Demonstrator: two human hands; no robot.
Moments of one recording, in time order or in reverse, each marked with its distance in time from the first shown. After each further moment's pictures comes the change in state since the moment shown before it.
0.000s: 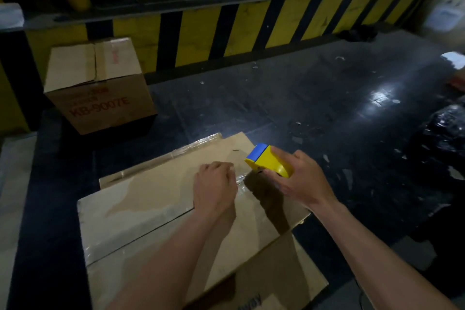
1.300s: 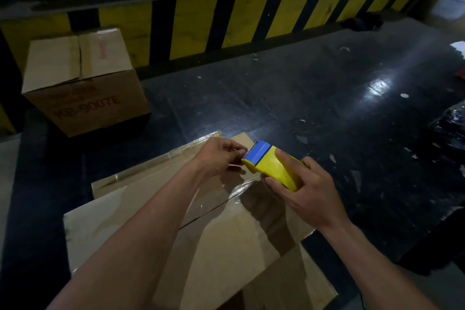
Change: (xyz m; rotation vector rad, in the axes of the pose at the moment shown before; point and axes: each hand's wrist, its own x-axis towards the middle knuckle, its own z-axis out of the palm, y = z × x) left_hand 0.098 0.009 -0.038 -0.899 -0.526 -0.263; right_hand -0.001 -0.016 0.002 0.082 0.157 -0.077
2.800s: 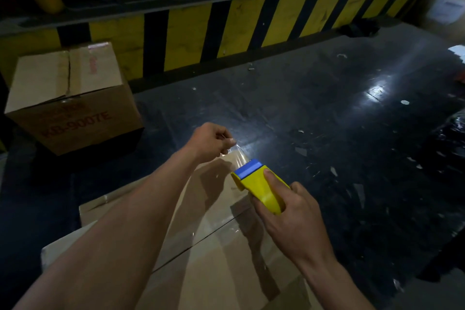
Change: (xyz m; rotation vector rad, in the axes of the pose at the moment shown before) left_hand 0.071 0.034 -0.032 0.496 0.122 0.224; right_hand 0.007 -0.032 0.007 0.074 -0.104 0.268
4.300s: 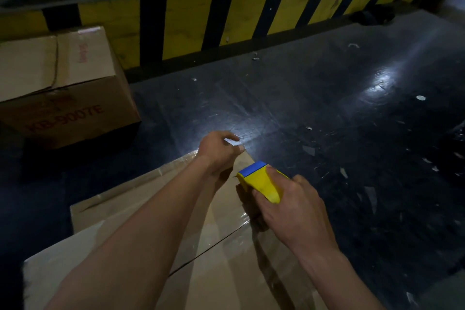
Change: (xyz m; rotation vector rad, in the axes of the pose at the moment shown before) left_hand 0.039 -0.037 0.046 -0.040 0.130 -0.180; right_hand 0.045 -0.013 0.014 -0.170 -0.120 0.113
